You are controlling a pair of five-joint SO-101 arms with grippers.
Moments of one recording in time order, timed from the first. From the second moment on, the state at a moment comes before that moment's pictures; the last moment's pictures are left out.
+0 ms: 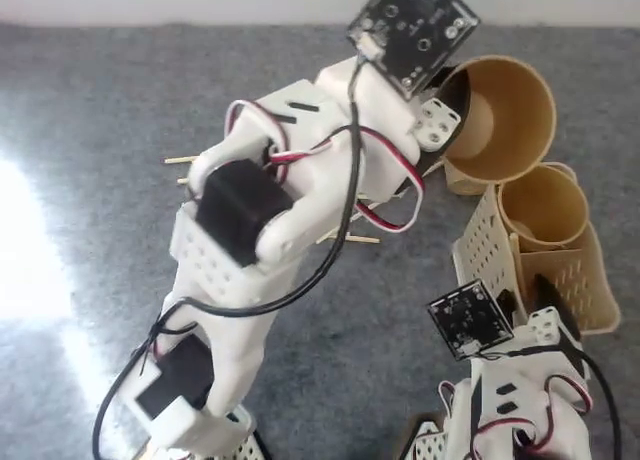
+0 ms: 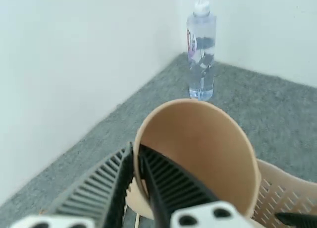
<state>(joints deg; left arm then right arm) 38.9 0.7 -51.5 84.0 -0.2 10.1 -103.9 51.8 92.7 46.3</state>
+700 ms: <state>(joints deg) 38.8 0.9 -54.5 89.1 -0.2 11.9 -104.0 31.6 93.4 33.6</state>
